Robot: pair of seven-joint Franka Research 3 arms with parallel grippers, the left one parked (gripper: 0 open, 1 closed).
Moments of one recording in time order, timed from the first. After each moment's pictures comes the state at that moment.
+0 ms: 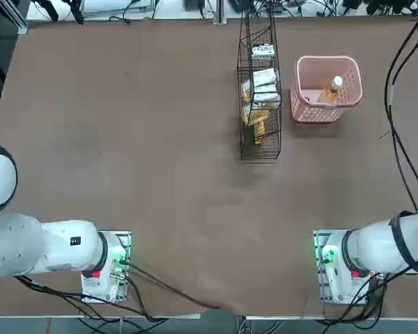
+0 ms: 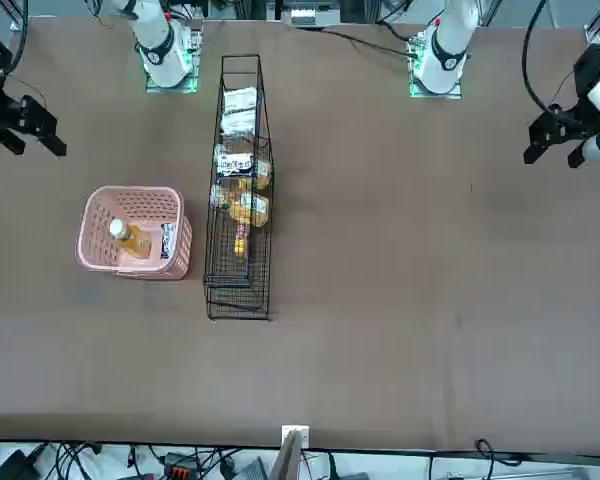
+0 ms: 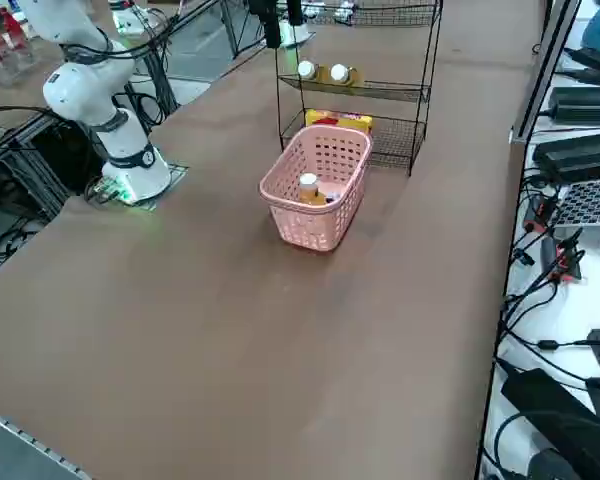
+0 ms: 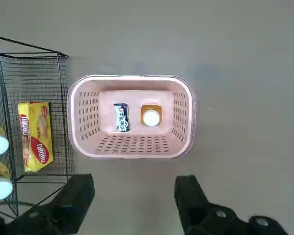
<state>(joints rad) 0.11 -0.03 -0.10 -1.56 0.00 1.53 0.03</state>
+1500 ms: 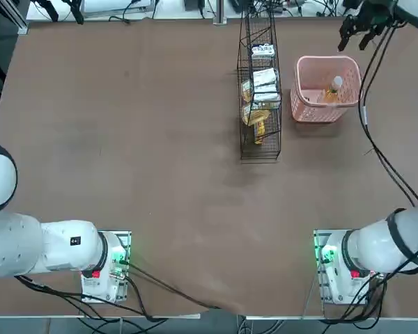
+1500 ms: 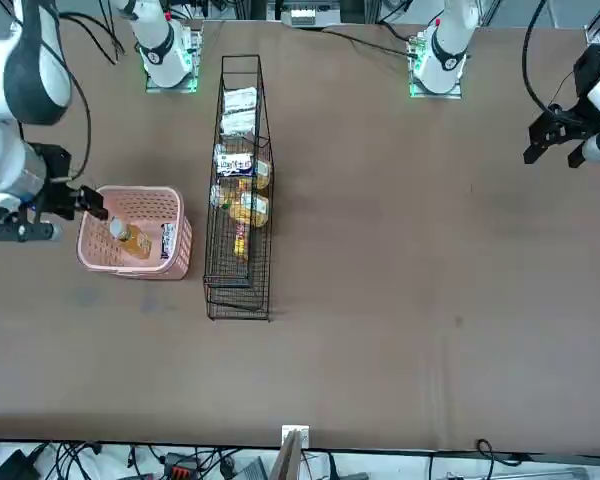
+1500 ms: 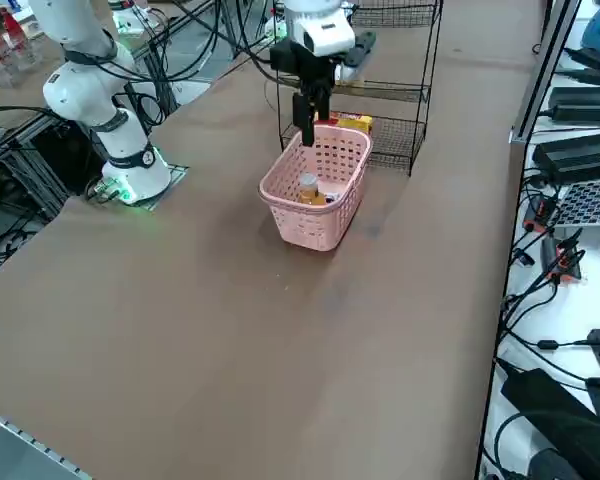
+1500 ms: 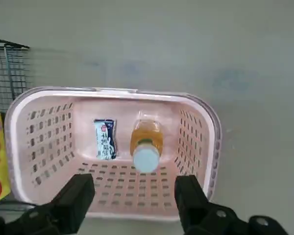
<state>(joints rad) 0.11 0.15 -0.12 -1.80 0.01 1.91 -0.04</state>
